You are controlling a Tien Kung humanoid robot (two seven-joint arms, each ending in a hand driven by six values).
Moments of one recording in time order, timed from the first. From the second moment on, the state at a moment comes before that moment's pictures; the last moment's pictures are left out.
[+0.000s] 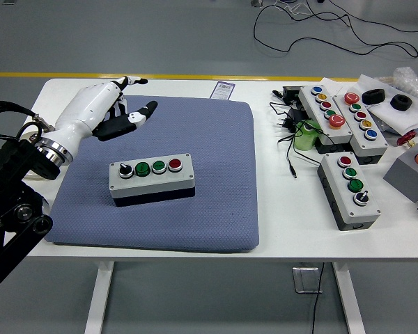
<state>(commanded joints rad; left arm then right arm) -0.45 0.42 -1.08 -1.55 1.81 0.16 0.20 0.12 -0.03 1.63 0.18 -1.65 -0.19 -0.29</state>
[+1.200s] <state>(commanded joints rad) -0.36 0.31 -1.22 -1.40 0.96 0.26 0.01 0.12 -0.03 1.63 0.18 -1.65 -0.19 -0.29</state>
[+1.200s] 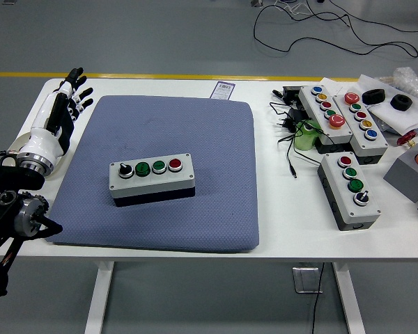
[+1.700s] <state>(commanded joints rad) -0.35 0.29 -1.21 -1.40 0.99 0.28 0.03 0.11 -0.03 1.63 0.18 -1.65 -0.19 -0.29</state>
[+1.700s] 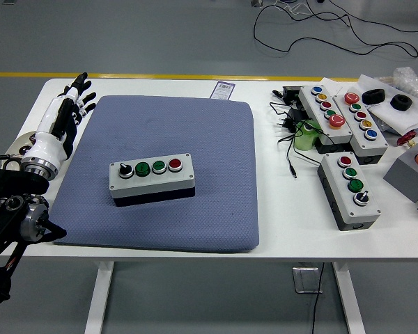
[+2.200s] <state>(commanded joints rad) -0.34 0.29 -1.21 -1.41 1.02 0.32 0.05 0.10 -0.03 1.63 0.18 -1.66 -0.19 -0.29</state>
